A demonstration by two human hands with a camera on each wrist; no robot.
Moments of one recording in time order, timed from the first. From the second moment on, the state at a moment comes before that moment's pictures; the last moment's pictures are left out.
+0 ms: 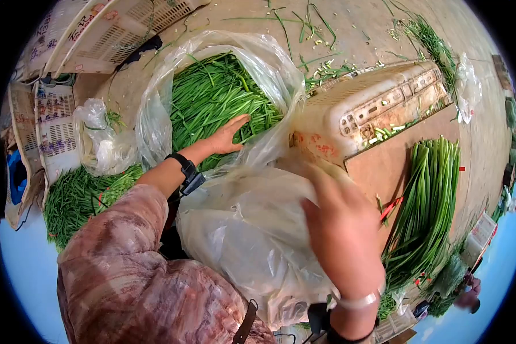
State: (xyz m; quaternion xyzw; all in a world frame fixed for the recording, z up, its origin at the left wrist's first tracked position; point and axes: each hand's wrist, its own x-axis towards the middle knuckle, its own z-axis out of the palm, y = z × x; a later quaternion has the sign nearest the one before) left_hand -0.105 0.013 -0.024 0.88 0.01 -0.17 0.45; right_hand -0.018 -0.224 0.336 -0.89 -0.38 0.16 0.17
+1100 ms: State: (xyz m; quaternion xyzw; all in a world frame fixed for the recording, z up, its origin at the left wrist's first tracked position) left_hand -0.096 -0.040 -0.016 0.94 0.17 -0.09 0.27; right_hand 0.005 -0.169 0.163 -0.80 -0.27 0.49 -0.22
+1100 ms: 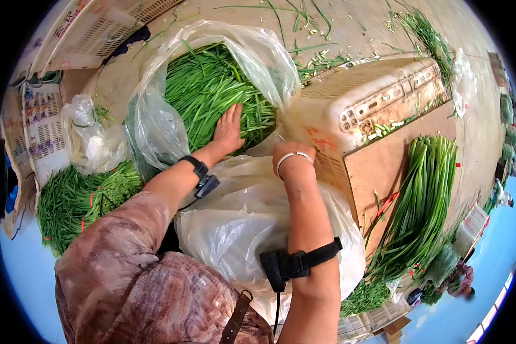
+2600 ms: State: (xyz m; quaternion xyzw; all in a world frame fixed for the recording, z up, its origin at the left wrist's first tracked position) left_hand -0.149 0.161 0.029 0.60 0.32 0.02 0.74; right_hand 0.010 -0.157 0.177 -0.86 -0.39 0.34 0.03
